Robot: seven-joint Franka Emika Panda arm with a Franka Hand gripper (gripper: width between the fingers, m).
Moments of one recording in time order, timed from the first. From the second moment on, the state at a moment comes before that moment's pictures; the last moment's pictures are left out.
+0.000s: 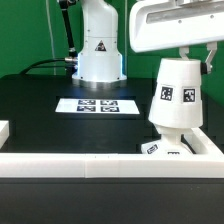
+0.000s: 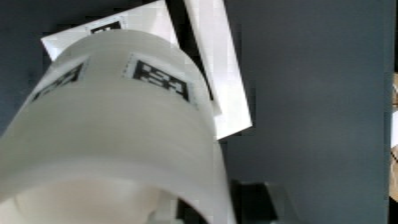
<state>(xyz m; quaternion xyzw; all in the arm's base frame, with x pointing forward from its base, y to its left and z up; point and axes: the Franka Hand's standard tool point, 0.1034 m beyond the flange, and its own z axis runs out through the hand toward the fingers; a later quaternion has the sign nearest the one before) 0.615 0.120 0.149 -0.98 0.14 -0.06 0.09</state>
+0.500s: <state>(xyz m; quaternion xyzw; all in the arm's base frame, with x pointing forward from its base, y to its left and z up) 0.613 0.130 0.159 -0.98 0.16 -0.05 0.08</state>
